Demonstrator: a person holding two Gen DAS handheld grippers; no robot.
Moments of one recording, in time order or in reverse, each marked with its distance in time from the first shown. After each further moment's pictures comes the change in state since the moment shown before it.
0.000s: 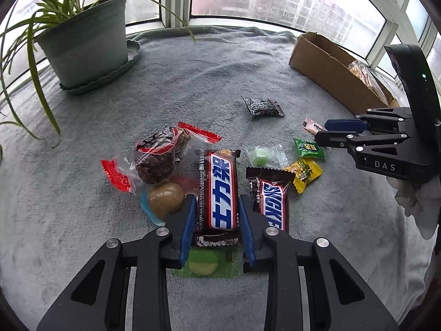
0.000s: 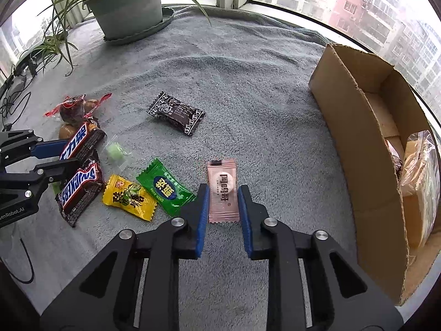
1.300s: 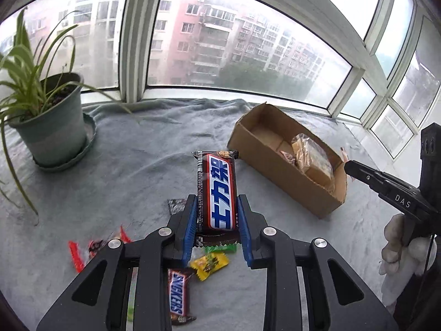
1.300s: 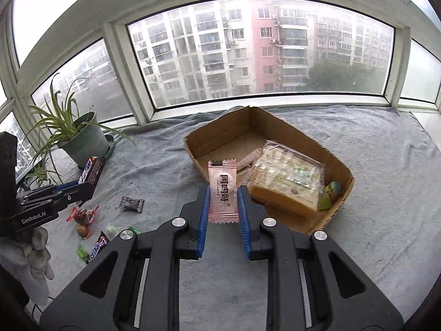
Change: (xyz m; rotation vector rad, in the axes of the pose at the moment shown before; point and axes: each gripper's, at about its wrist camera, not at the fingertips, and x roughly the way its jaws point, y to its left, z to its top) left arm -0.050 -0.060 0.082 -0.004 -0.220 -0.187; right arm -0.159 -0.100 -0.056 0.445 -0.409 -0.144
